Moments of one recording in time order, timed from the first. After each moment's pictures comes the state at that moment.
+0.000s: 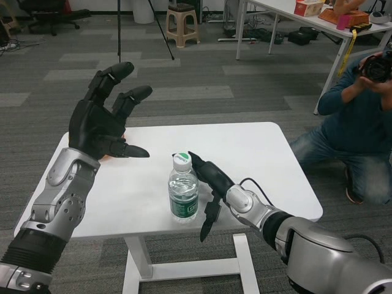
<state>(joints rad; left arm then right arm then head) -0.41 0.27 -0.10 0.16 -0.70 -0.23 -0.23 -0.72 -0.18 1.04 1.18 0.51 -0.63 -0.10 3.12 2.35</state>
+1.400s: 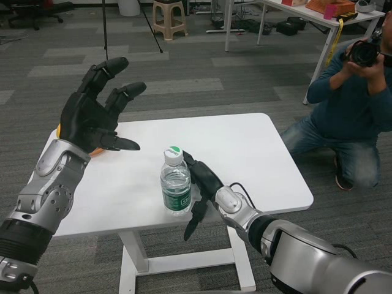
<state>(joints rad) -0.46 0.34 -0.17 0.20 -0.77 -0.19 -0.23 -0.65 -0.10 0.90 1.19 0.51 -0.64 -0.05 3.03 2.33</state>
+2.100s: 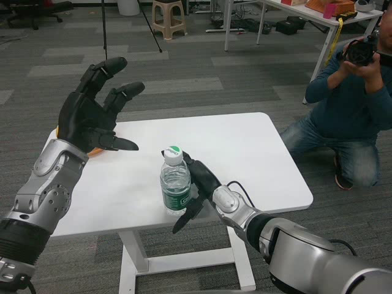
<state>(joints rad) -0.46 0.35 -0.17 0.20 -0.78 -0.19 -0.23 -0.67 -0.10 0.94 1.19 0.51 -0.64 -0.09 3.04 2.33</state>
